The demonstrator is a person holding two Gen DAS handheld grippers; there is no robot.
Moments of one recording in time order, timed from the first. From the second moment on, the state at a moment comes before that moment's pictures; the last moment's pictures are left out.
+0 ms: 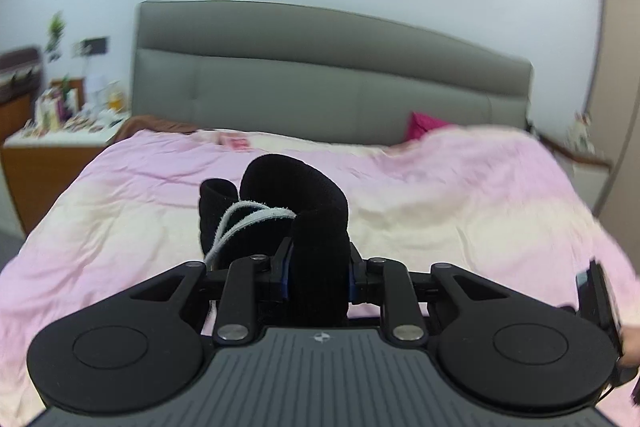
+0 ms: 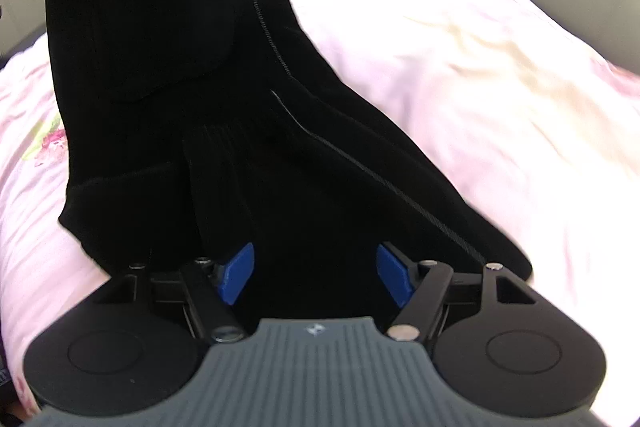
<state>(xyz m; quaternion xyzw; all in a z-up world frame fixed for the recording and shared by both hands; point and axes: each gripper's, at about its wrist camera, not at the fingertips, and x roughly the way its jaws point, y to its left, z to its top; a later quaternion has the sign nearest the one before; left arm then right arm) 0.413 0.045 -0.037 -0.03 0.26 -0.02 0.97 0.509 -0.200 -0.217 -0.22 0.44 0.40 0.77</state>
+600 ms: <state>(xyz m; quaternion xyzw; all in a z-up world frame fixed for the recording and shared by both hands) 0.412 -0.173 -0.236 0.19 0.44 -0.18 0.86 0.491 -0.315 -0.240 -0.13 0.50 0.32 0.79</state>
